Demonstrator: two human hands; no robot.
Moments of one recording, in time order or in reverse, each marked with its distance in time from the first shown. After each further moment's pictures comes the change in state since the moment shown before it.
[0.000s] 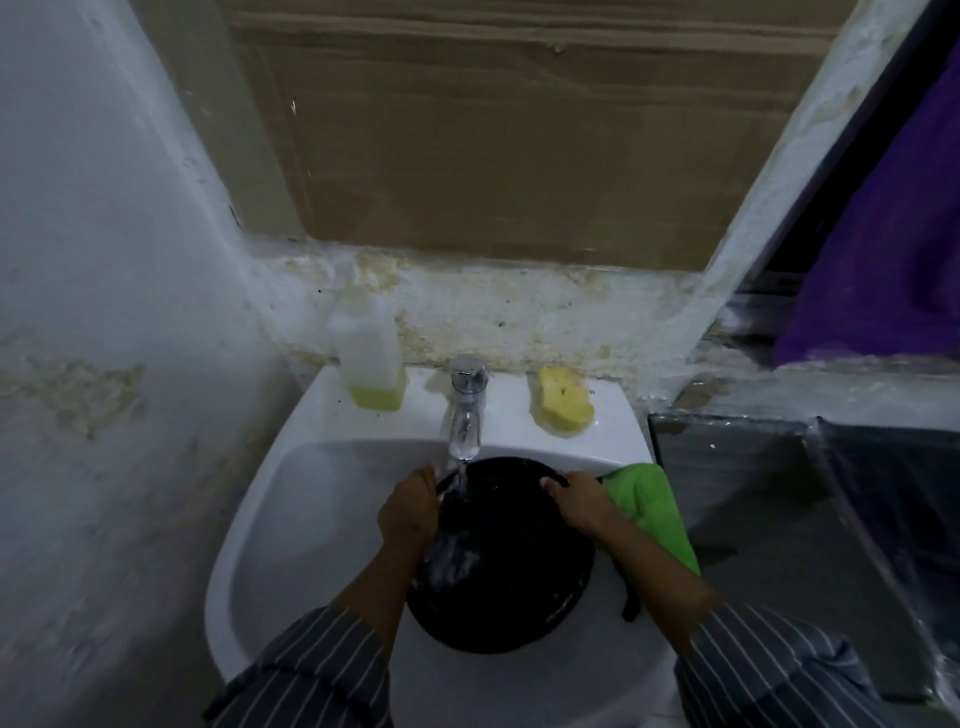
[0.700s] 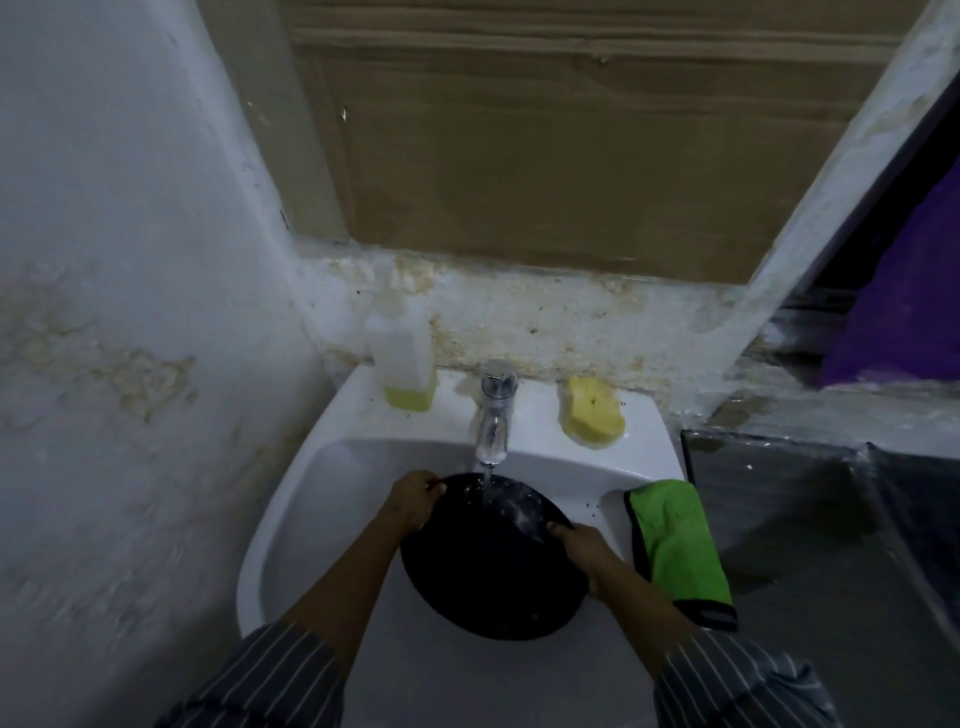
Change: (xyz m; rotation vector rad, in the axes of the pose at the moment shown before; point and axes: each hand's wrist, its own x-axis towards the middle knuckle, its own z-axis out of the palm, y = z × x) left_hand 0.014 -0.027 -0.030 -0.202 -0.142 -0.043; right_hand -0.002 0.027 0.049 0.543 -0.189 0.399
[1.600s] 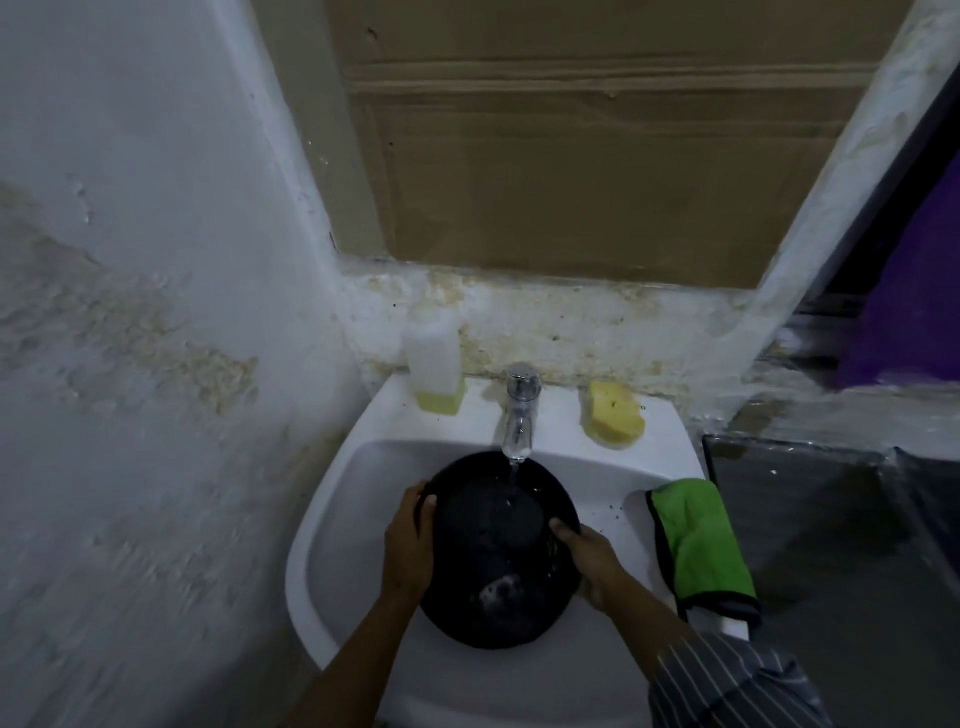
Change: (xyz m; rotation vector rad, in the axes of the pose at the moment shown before) left_hand -0.084 -0.027 0.013 -0.450 0.540 0.250; right_hand -0.028 0.007 0.027 0.284 -0.050 -0.074
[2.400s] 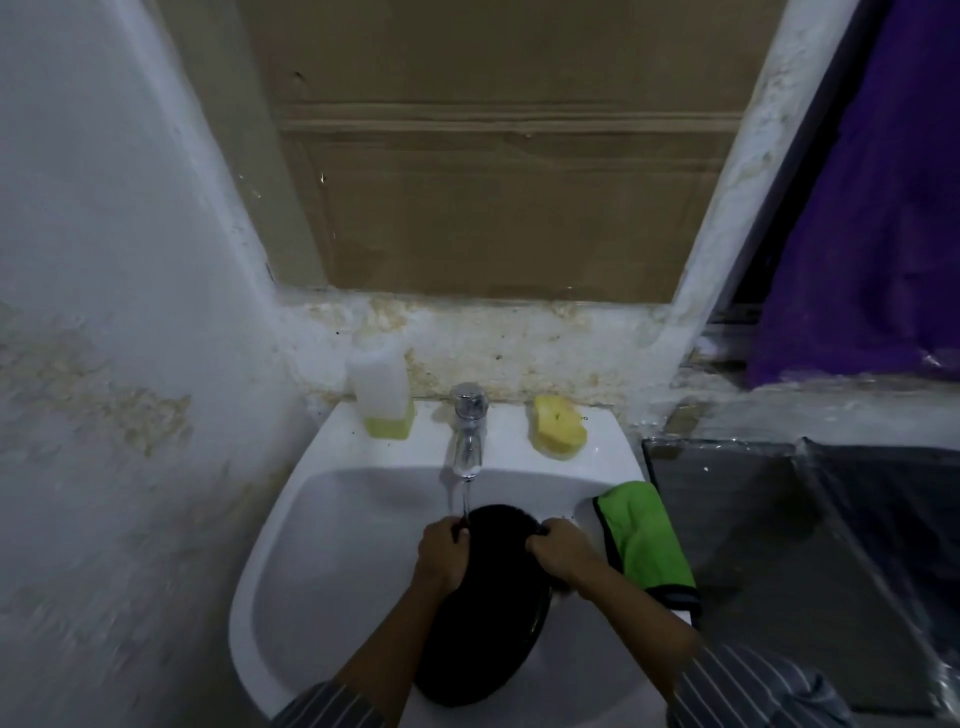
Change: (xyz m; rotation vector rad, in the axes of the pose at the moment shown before) left_hand 0.013 0.027 0.076 0.218 -0.439 -0.242; right_hand -0.032 -0.044 -0.015 -0.874 0.088 -0.226
